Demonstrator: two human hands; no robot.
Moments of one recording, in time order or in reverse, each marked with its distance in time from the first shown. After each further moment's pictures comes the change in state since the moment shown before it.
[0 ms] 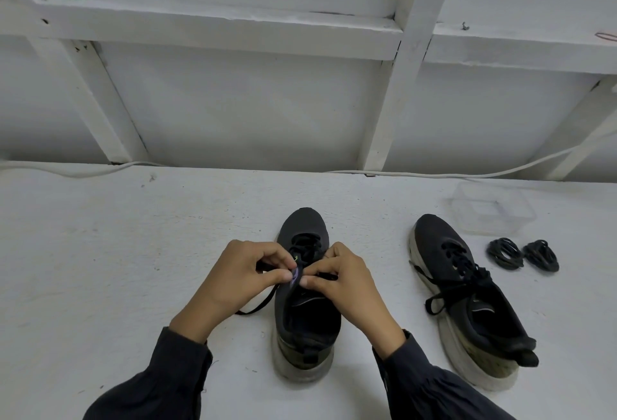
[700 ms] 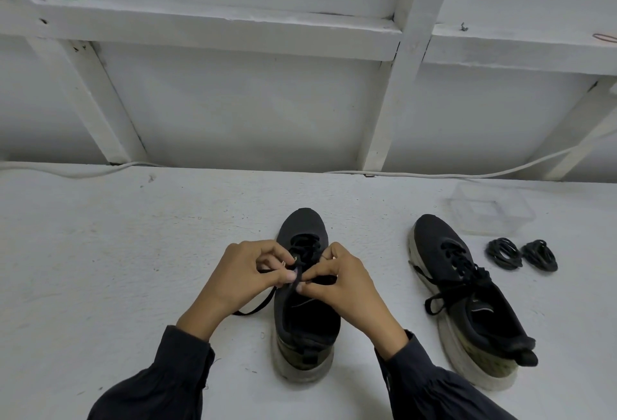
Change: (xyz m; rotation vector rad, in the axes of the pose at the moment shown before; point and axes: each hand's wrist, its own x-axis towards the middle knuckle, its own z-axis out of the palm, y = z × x) left_hand 0.006 -0.011 0.005 -0.046 -0.002 -0.082; right_hand -0.002 -0.001 -0.001 -0.011 -0.029 -0.015
